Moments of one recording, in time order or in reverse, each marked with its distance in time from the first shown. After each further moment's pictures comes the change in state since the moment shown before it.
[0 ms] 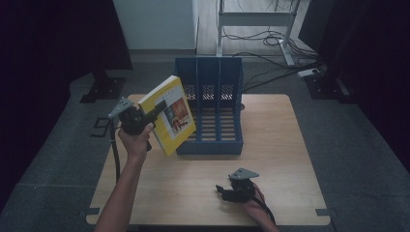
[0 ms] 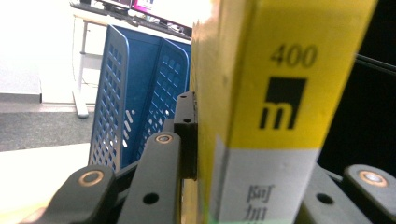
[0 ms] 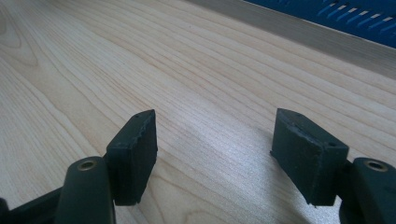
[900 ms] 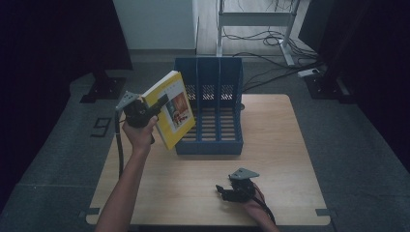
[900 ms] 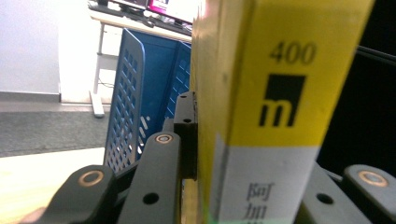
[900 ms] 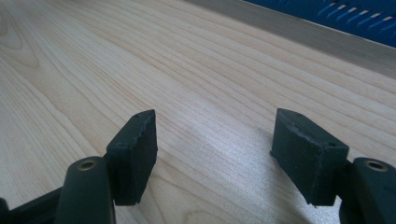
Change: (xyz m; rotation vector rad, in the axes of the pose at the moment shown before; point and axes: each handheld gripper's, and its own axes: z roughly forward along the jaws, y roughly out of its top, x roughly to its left) left arm 0.004 0.006 0.022 -0.001 0.074 0.014; right arm -0.001 0.000 0.000 -0.003 0.003 0.004
